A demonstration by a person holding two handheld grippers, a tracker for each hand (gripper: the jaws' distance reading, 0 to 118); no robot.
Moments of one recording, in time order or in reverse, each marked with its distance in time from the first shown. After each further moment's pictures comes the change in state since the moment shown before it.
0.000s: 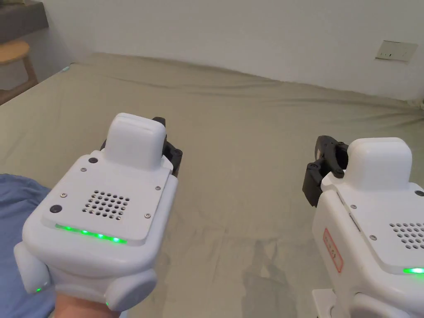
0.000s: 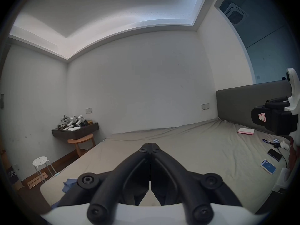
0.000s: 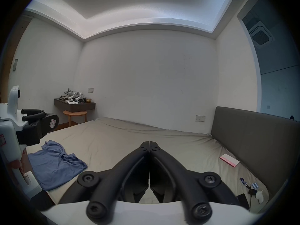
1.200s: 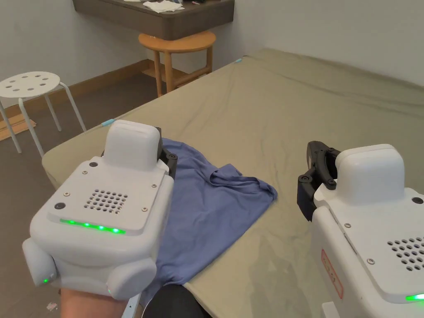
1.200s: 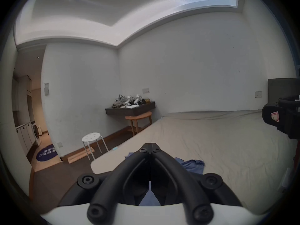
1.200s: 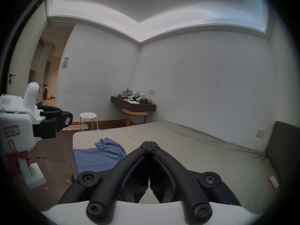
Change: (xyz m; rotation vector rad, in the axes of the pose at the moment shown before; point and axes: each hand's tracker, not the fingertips) left arm -0.175 -0.053 0.088 -0.195 0.495 0.056; right arm -0.194 0.007 -0.016 0.052 0.568 0.102
